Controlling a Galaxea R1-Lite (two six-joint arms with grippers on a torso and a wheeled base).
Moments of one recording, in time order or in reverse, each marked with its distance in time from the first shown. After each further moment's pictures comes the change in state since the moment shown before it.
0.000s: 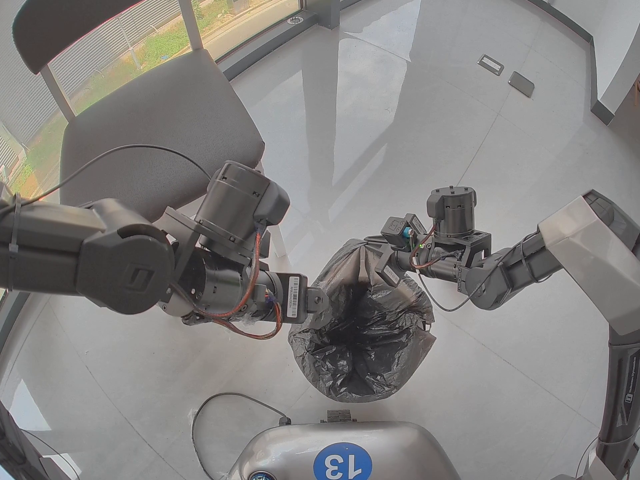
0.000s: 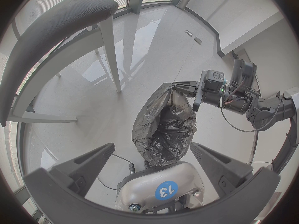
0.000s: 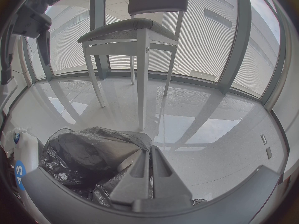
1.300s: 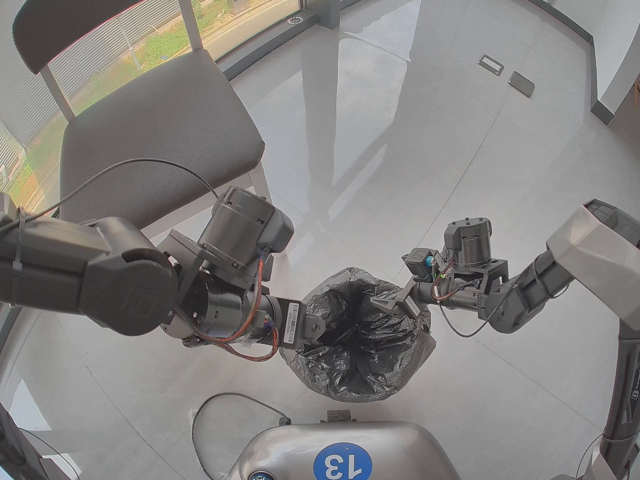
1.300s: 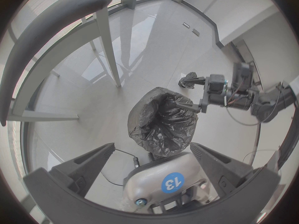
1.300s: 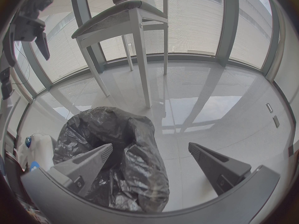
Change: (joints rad) left arm -0.020 -0.006 0.070 -0.003 0.011 0.039; right arm -0.042 -0.039 0.234 -0.040 -0.012 0.139
